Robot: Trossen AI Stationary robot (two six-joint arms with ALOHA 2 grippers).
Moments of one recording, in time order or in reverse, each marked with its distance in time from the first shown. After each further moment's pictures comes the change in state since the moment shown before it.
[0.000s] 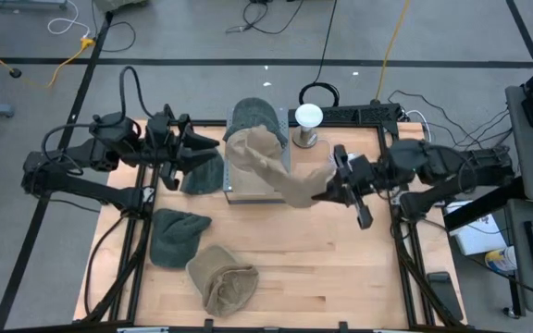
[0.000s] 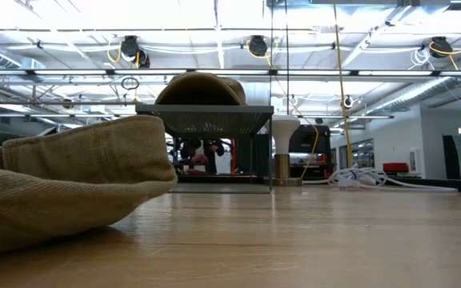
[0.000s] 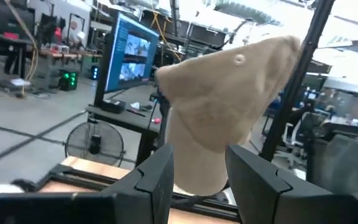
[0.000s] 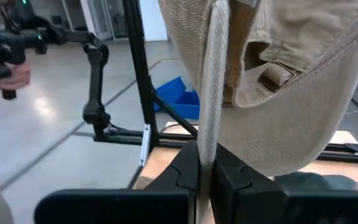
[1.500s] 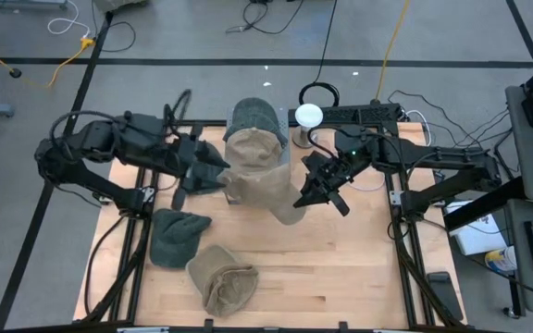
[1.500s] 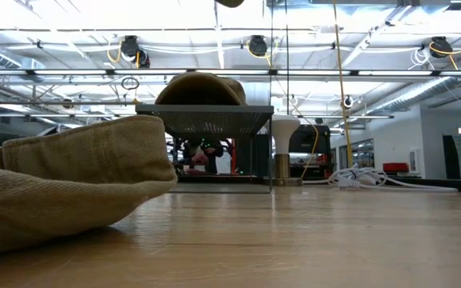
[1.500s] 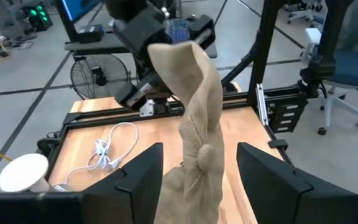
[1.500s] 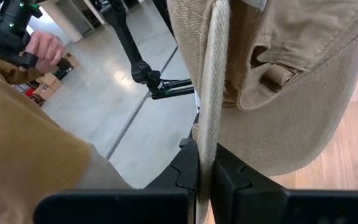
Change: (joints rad) left arm -0.158 0.316 0.564 -0.734 -0.056 0.317; right arm -0.257 0.186 0.000 -0.051 -0.548 0.223
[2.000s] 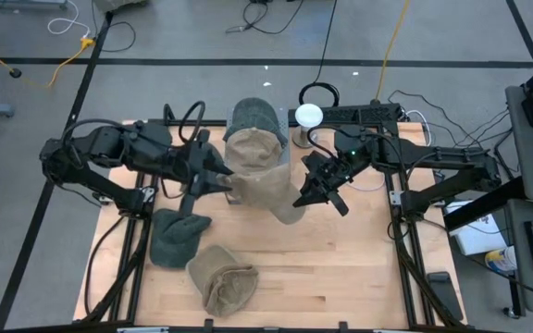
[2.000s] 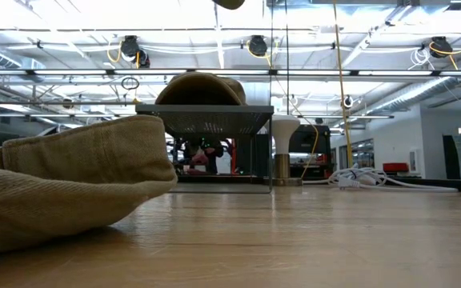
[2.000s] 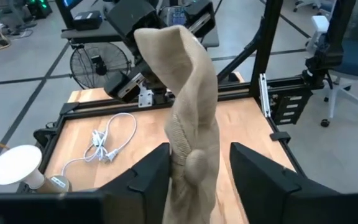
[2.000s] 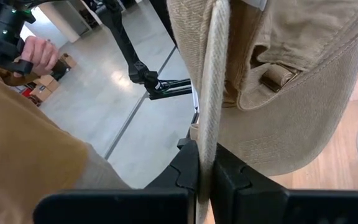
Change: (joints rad) left arm -0.046 0.035 -0.001 -0.001 -0.058 -0.023; right arm 0.000 0.000 0.000 -0.001 0.011 0.000
